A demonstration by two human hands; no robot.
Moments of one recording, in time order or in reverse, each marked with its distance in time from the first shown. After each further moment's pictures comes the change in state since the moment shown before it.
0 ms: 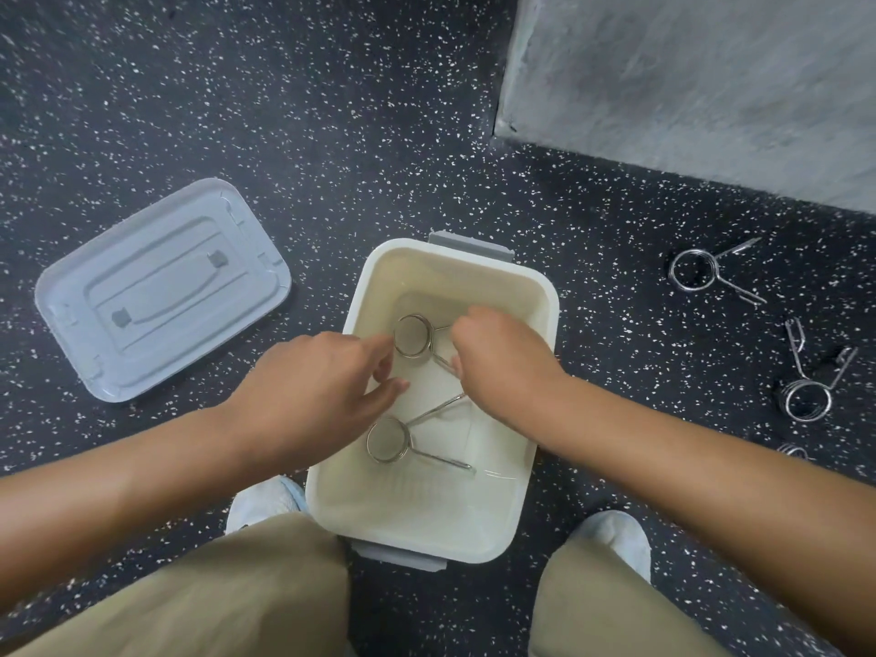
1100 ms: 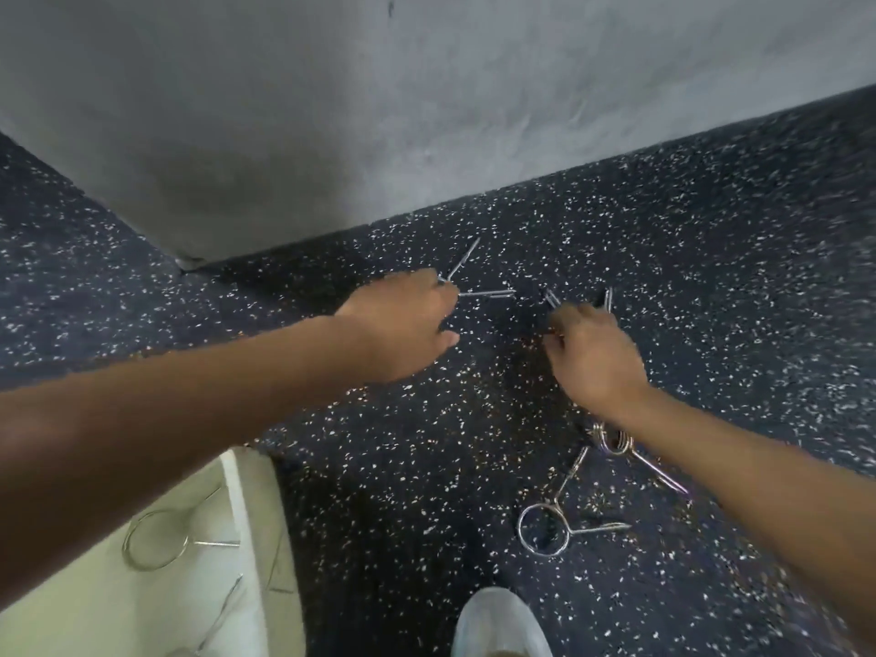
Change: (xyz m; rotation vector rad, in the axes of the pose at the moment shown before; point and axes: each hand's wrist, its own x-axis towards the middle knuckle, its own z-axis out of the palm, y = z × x) left_hand 0.254 0.290 0.014 0.334 -0.157 0.566; right_hand -0.125 0.346 0.061 0.255 0.447 0.733
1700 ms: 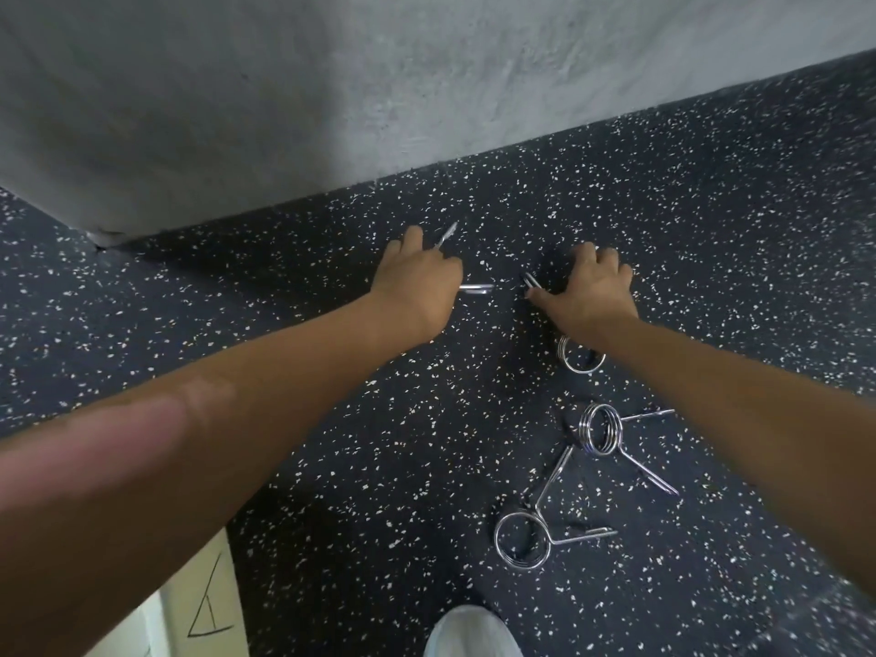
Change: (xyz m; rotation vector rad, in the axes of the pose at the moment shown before) left_hand 0.100 0.015 0.058 0.139 0.056 -0.088; right_hand 0.073 0.038 0.017 0.132 -0.099 0.349
